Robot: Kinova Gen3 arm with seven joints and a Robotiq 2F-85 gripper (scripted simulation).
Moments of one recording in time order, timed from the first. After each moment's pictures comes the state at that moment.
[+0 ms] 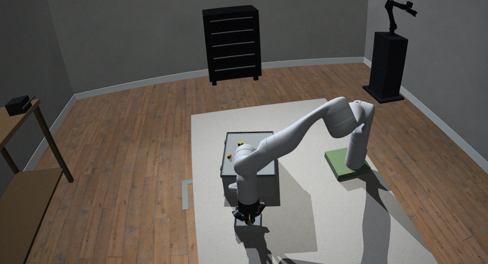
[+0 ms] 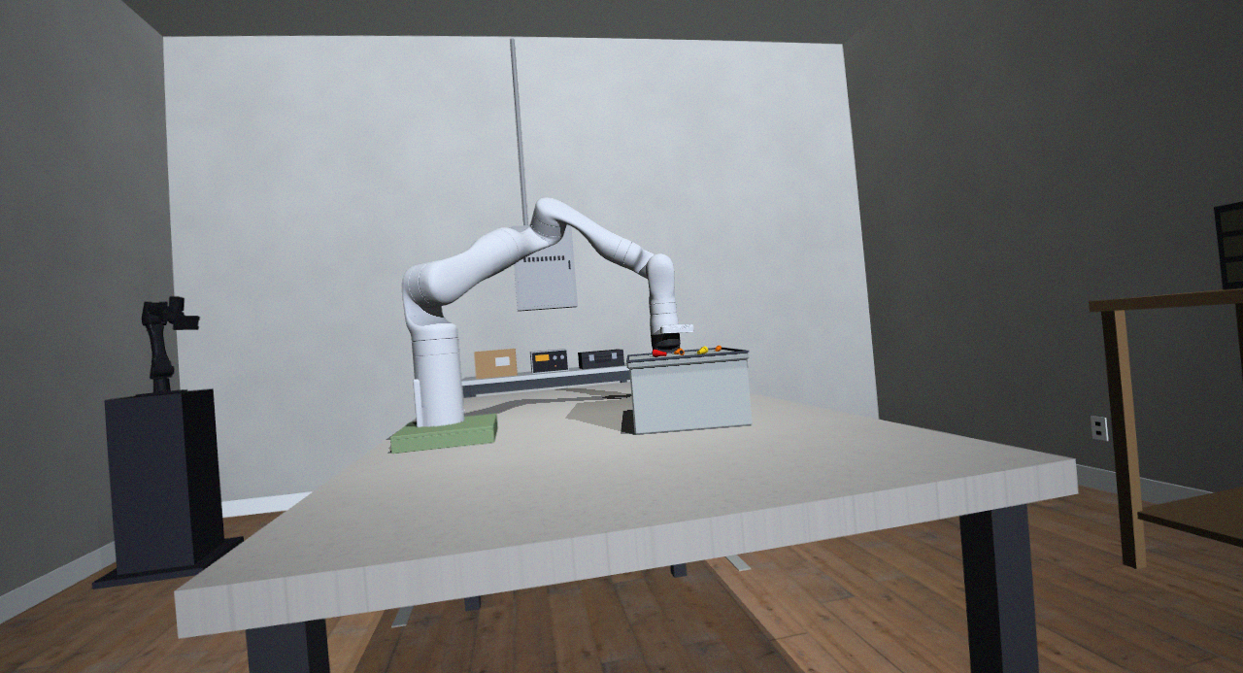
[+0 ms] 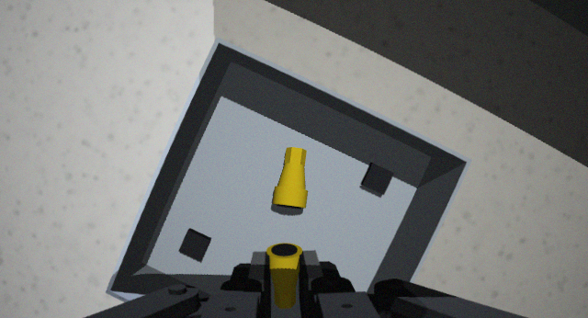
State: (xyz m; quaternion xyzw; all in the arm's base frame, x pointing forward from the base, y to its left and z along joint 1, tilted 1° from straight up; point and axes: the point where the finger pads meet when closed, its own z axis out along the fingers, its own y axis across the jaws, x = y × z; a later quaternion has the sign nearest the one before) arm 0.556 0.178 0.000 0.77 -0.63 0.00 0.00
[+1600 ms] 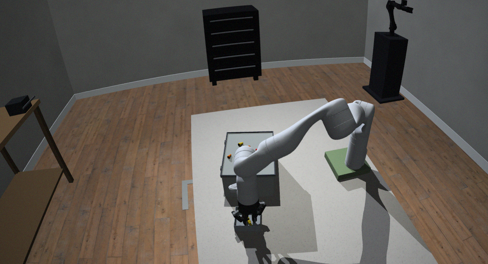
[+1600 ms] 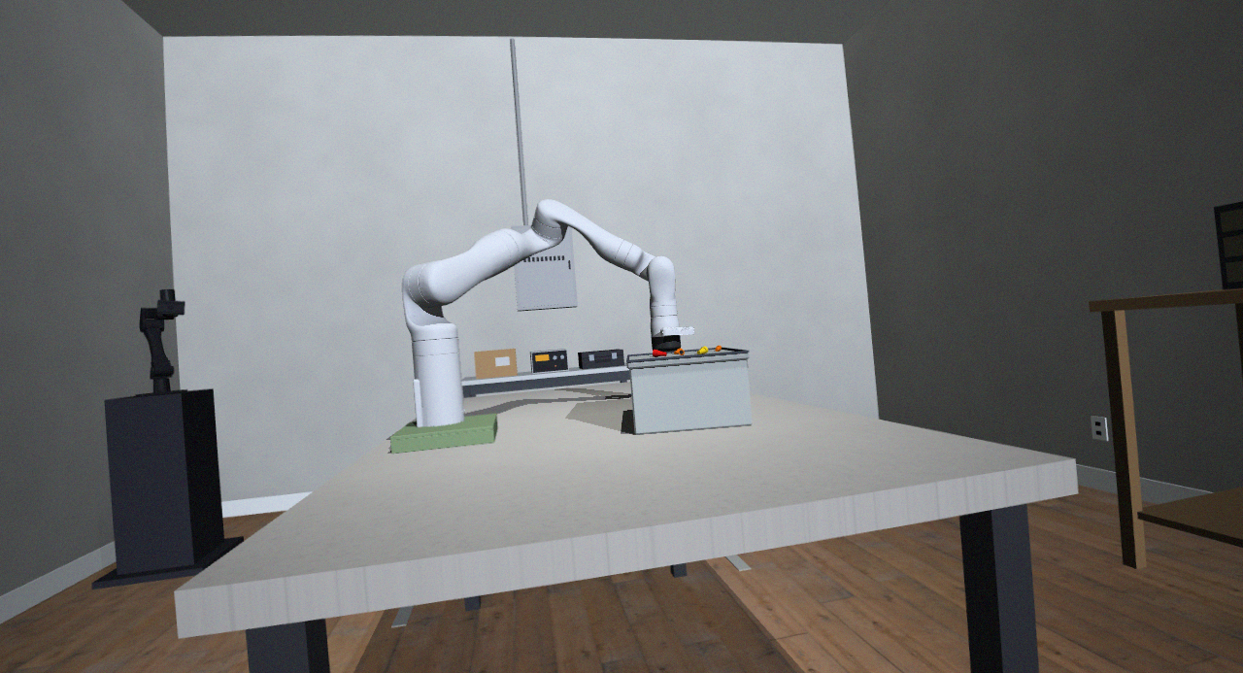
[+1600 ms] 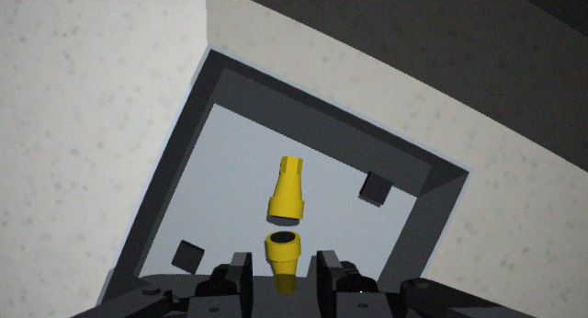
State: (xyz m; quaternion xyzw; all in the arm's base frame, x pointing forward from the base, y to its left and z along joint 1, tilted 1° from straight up) arm 0.555 0.174 -0.007 0.77 -0.64 0.00 0.01
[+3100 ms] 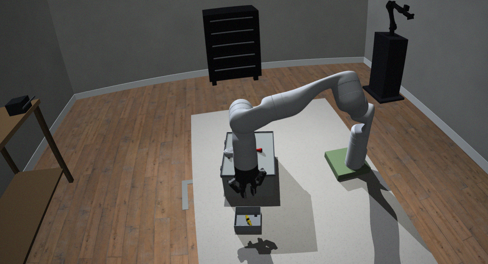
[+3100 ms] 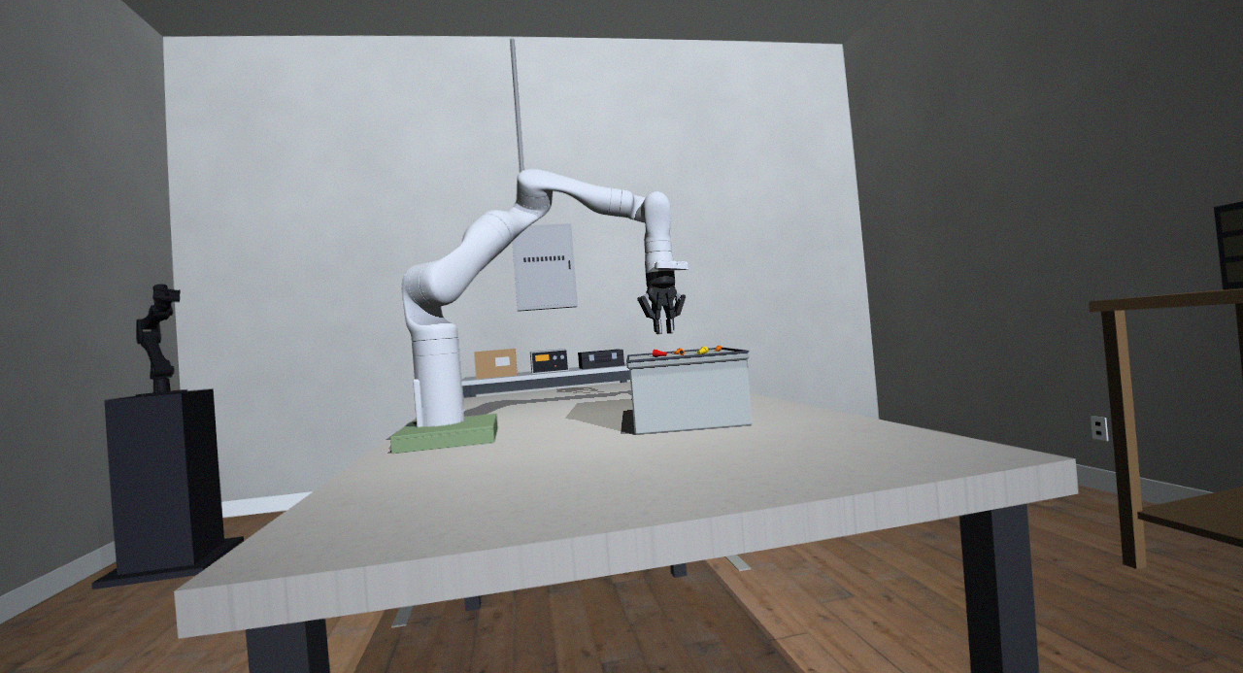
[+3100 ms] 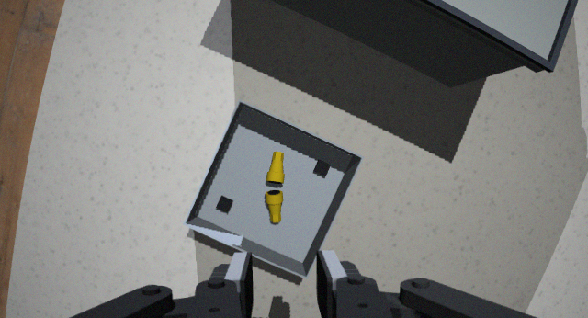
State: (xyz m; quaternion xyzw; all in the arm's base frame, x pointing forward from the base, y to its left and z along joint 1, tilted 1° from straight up) arm 0.553 0.174 0.159 0.77 -0.64 0.00 0.01
